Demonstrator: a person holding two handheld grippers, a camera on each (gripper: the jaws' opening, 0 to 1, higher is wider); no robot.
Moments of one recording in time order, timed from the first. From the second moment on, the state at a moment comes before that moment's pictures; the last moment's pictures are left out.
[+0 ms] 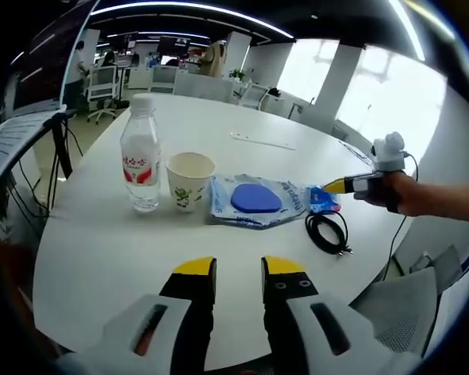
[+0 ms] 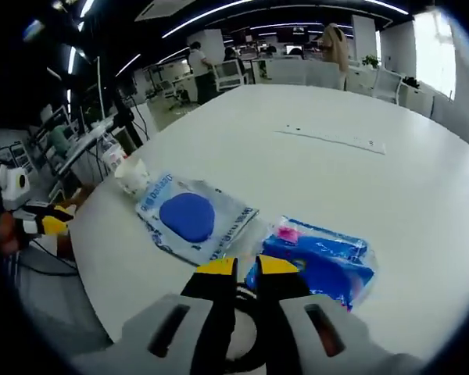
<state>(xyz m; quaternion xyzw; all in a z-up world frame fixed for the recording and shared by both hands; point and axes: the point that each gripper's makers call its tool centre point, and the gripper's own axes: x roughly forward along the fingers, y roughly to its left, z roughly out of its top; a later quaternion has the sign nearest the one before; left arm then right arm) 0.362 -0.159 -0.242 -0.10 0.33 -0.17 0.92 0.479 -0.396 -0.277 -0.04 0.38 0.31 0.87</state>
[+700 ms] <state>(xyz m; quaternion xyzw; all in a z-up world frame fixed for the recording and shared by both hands) 0.362 -0.150 -0.233 -0.10 0.32 -0.17 0.93 0.489 -0.386 -0.317 -0.05 0.43 0.27 0.86</state>
